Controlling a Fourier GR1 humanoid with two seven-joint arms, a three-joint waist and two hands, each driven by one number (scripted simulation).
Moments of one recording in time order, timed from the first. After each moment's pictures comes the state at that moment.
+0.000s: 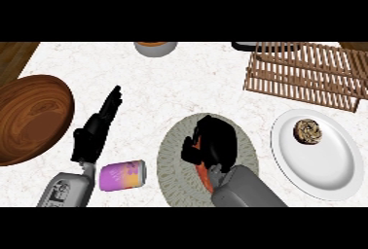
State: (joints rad) left arm -0.19 0.15 -0.12 -1.43 -0.06 0.07 0.02; right arm -0.44 -0.01 0.62 -1.40 0.86 -0.14 1.04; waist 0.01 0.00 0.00
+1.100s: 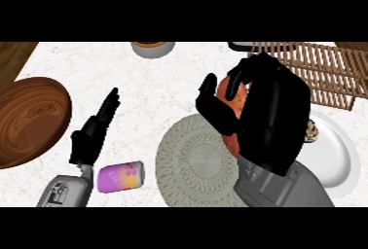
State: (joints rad) left arm -0.17 0.15 -0.10 -1.43 -0.07 0.06 0.01; right arm -0.67 -0.01 0.40 -1.86 1.25 -0.08 1.16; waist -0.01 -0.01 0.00
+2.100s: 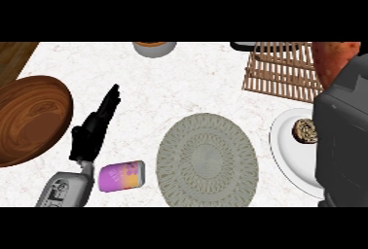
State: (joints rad) left arm -0.19 0.13 -0.08 -1.43 -0.08 0.04 0.04; right arm -0.97 -0.15 -0.04 -1.76 1.33 0.14 1.03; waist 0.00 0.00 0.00
